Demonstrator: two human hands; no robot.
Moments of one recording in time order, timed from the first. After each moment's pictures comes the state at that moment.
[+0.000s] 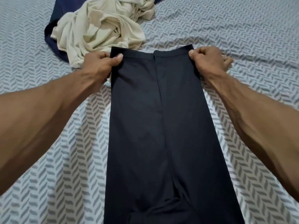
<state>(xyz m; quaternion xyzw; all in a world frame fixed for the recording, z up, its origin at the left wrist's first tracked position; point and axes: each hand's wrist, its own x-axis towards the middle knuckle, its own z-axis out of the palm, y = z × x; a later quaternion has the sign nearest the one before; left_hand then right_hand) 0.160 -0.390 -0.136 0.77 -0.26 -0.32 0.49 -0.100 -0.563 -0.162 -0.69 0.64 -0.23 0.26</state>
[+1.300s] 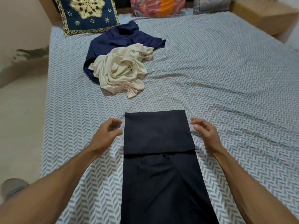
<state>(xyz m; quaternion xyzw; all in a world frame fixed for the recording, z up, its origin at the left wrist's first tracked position) 0.084 -0.169 -0.118 0.73 -0.35 -0.40 0.44 -0.261 -0.357 -0.146 -0.60 0.47 -0.30 0.57</state>
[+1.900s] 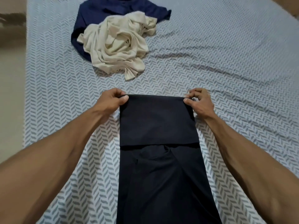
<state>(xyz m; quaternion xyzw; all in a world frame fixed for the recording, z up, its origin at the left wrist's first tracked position) 0.105 -0.254 -0.132 0.75 -0.29 -0.40 0.44 -0.193 -0.426 -0.150 -0.70 0.54 -0.23 0.40</state>
